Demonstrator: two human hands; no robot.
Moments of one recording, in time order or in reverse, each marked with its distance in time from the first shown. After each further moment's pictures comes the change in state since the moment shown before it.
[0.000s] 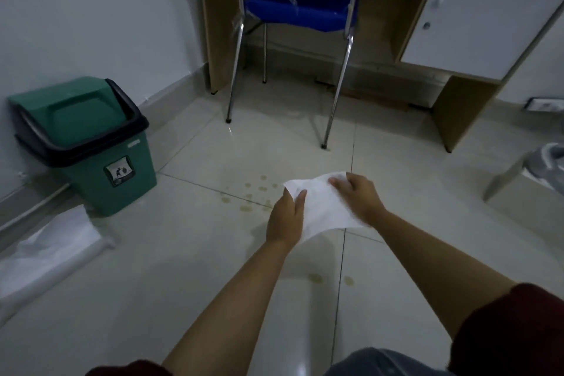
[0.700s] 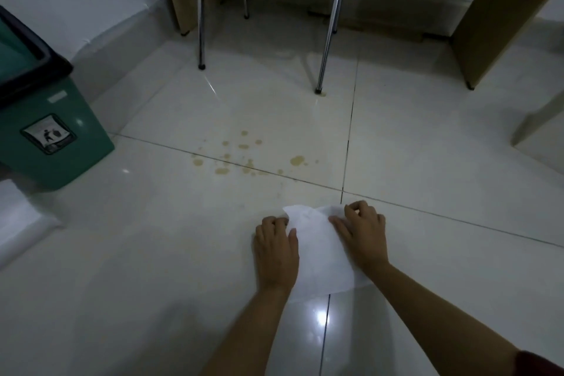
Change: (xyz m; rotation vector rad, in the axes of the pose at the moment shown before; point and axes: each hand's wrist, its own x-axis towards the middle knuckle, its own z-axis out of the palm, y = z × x) left_hand -0.072 -0.113 0.087 0.640 0.108 0.025; right_hand -0.055 0.189 0.075 -0.492 0.110 -0.123
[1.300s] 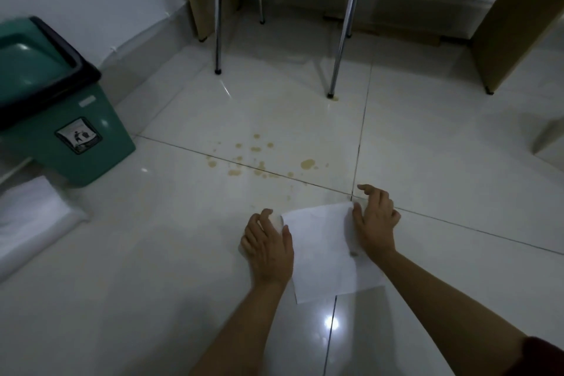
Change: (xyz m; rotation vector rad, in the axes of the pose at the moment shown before) left_hand 0.010 -0.011 -0.012 0.067 0.115 -0.099; right_hand 0.023 -0.010 -0.012 0.188 0.116 0.149
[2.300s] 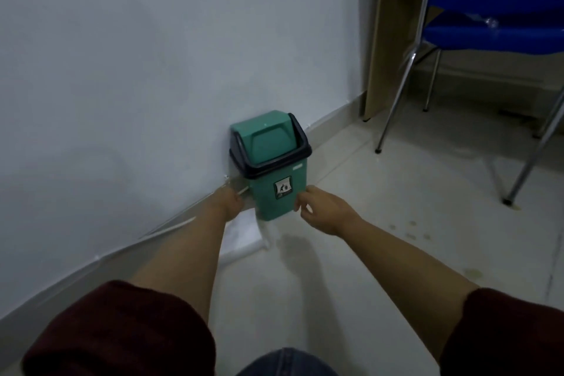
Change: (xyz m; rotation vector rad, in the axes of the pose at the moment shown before) left_hand 0.192 -0.235 -0.347 0.137 -0.253 -0.526; right_hand 0.008 -0.434 0.038 0.013 -0.655 -0.992
